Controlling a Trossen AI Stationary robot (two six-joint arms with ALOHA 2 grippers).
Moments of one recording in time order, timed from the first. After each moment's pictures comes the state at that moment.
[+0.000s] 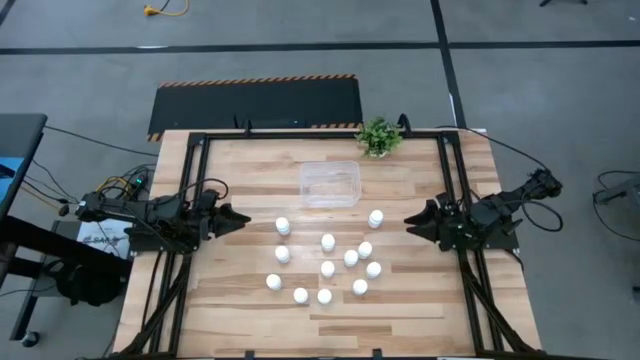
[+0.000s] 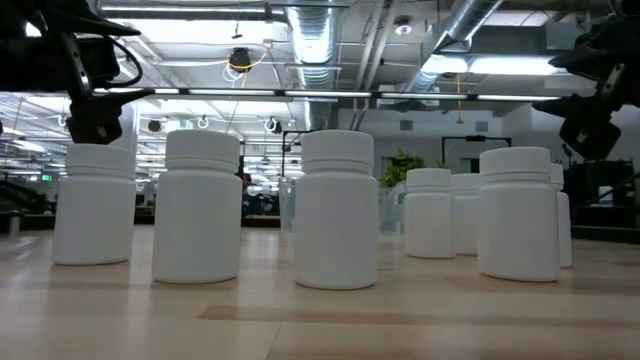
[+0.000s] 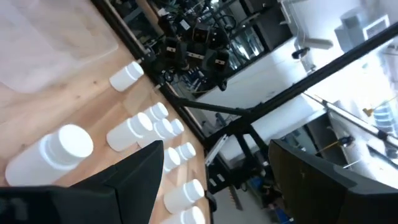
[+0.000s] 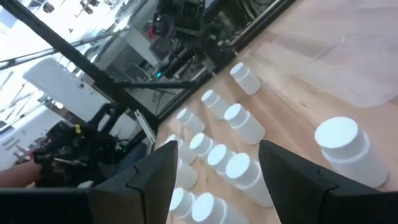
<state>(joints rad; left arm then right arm) -0.18 0.00 0.01 0.05 -0.12 -0.99 0.48 0.02 0.10 -0.24 0.42 0.78</state>
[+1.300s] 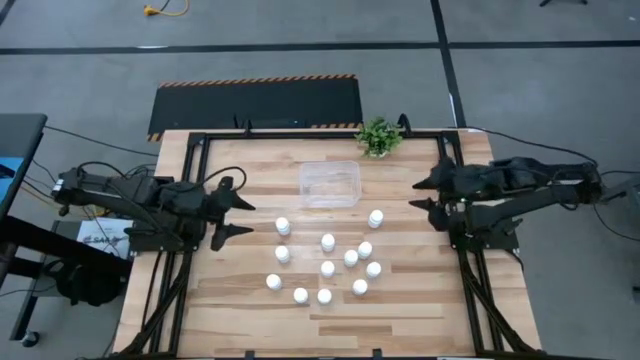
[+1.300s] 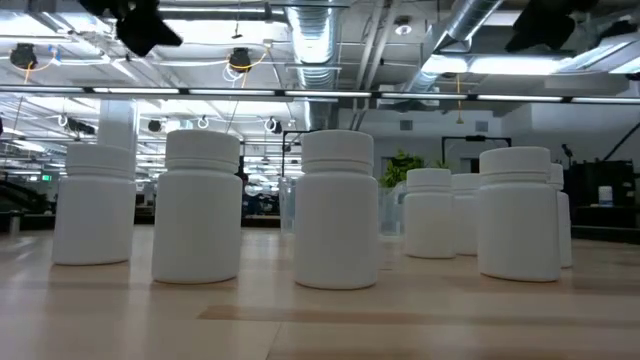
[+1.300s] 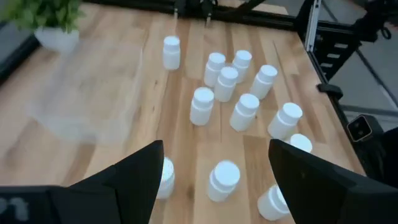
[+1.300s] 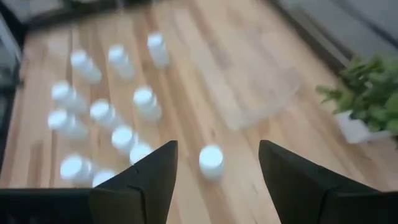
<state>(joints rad) -0.18 0.71 0.75 -0.53 -0.12 -0.20 0.14 0.78 1.00 -0.99 0.25 0.32</state>
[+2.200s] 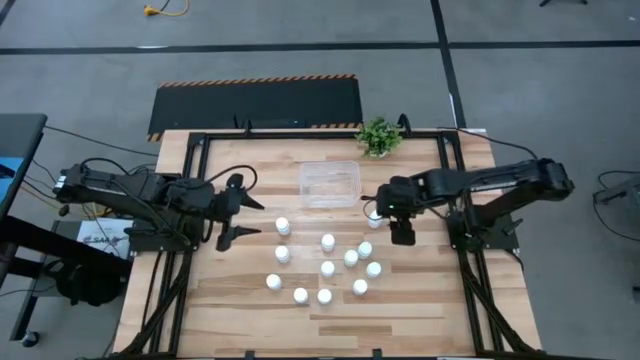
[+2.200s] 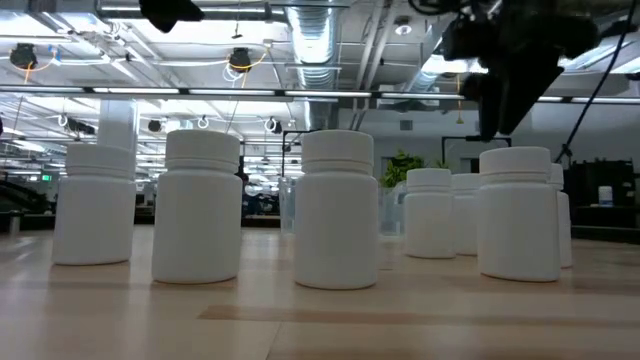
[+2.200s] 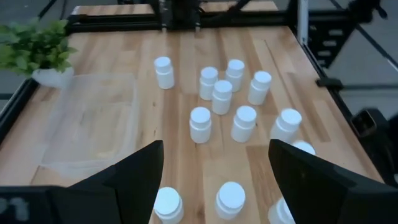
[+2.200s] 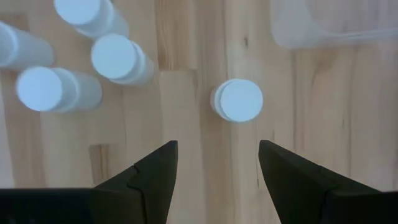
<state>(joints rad) -0.18 0.84 0.88 -0.54 -0.09 -0.06 0.04 1.33 1.04 -1.02 0.03 0.02</state>
